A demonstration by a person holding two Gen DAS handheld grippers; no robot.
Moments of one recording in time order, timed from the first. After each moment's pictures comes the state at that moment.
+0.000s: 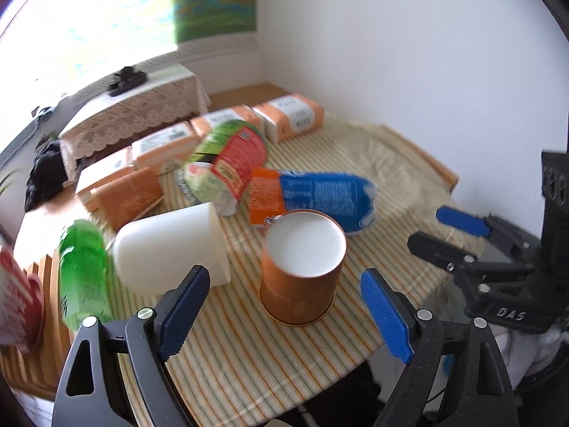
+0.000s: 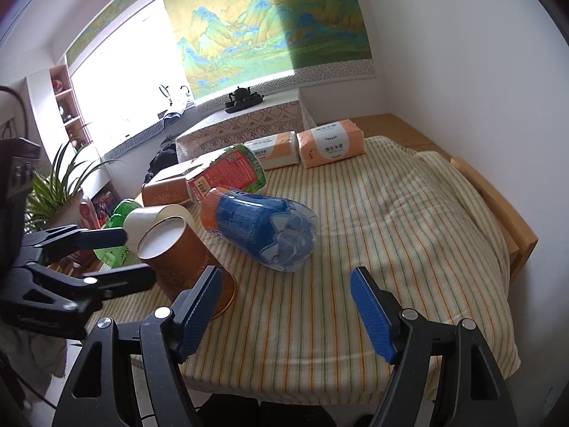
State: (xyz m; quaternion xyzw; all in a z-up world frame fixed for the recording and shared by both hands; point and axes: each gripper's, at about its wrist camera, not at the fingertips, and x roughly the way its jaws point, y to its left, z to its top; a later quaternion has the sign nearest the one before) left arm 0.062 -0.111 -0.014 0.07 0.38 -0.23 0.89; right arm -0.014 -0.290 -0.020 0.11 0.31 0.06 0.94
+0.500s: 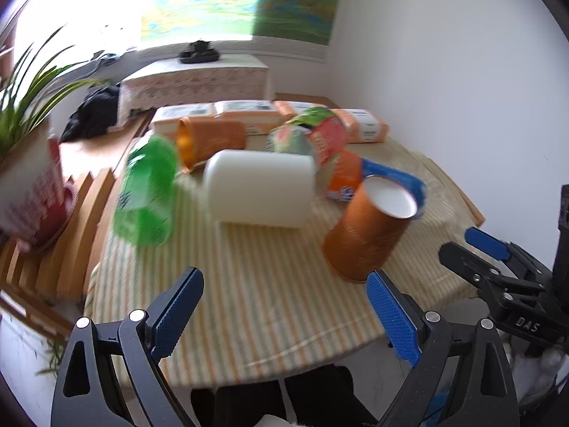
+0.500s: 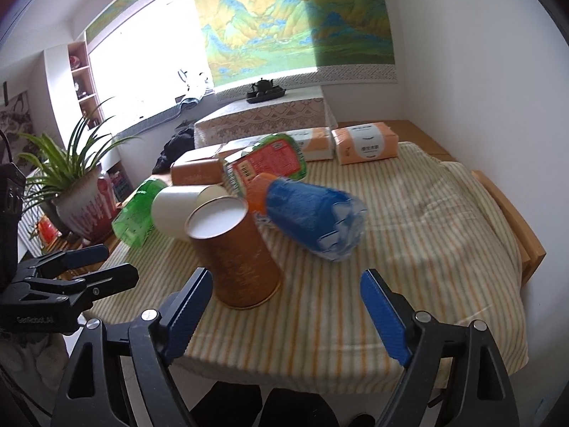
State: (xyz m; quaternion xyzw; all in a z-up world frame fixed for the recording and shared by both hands) left arm 0.024 -0.029 -0.035 -0.03 0.38 -0.13 0.91; right arm -0.024 -0.244 -0.015 0.07 0.31 0.09 0.94
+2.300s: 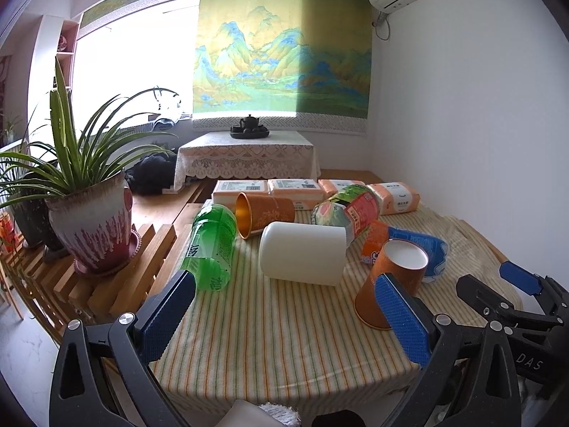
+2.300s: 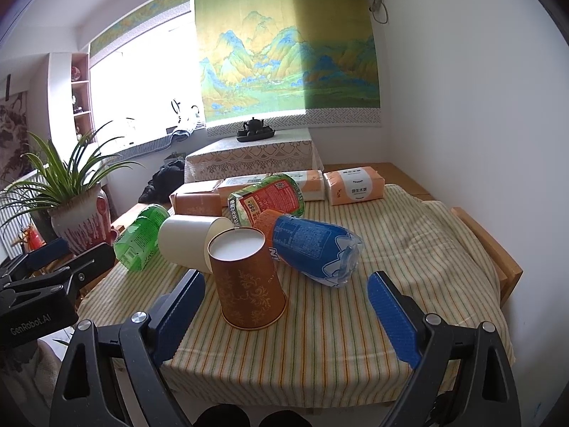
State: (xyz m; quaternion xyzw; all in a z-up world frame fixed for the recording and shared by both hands) left arm -0.029 -0.030 -0.004 -0.02 0.22 -0.03 0.97; right arm -0.056 -0.224 -0.002 0.04 0.23 0.04 0.97
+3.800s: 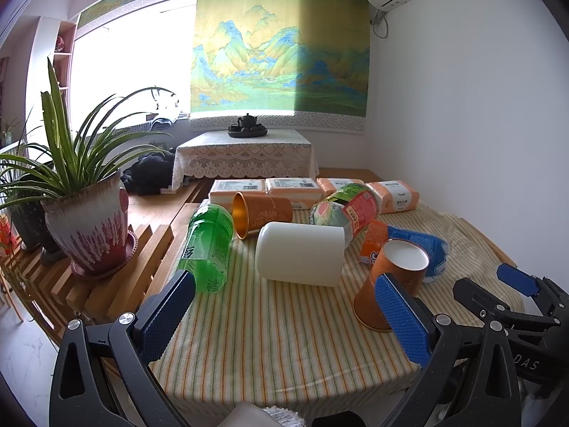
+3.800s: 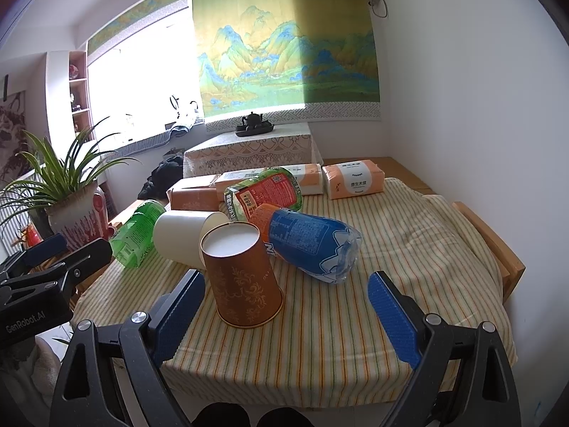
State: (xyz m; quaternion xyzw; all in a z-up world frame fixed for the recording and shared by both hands) left arm -0.022 -0.034 -0.005 -0.02 0.23 -0.03 0.97; right arm -0.050 -0.225 -0.008 0.05 0.24 0.04 0.97
